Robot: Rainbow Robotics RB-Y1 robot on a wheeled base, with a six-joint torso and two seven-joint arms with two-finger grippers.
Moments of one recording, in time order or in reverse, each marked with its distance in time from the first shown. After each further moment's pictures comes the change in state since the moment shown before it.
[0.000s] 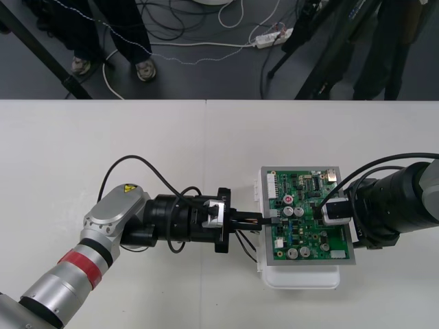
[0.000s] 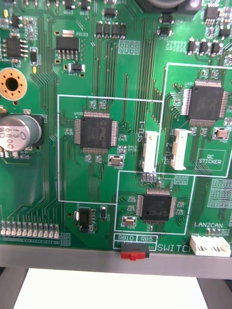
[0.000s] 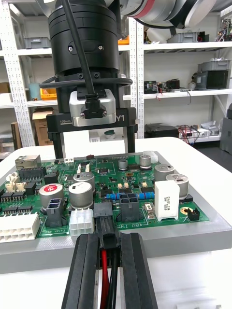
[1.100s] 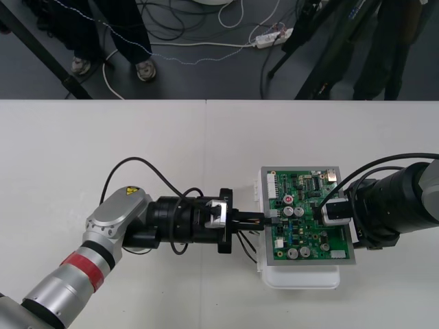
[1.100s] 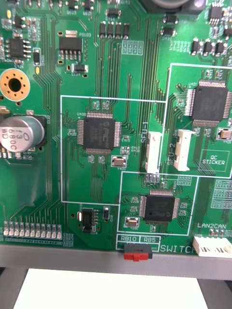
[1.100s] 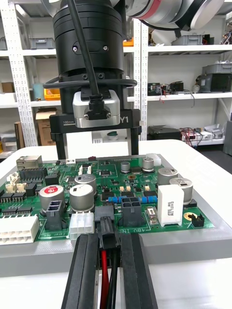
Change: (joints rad) right arm 0.000 0.002 0.000 0.000 0.000 -0.005 0.000; left arm 0.007 -0.010 -0.007 0.000 0.014 0.019 0.000
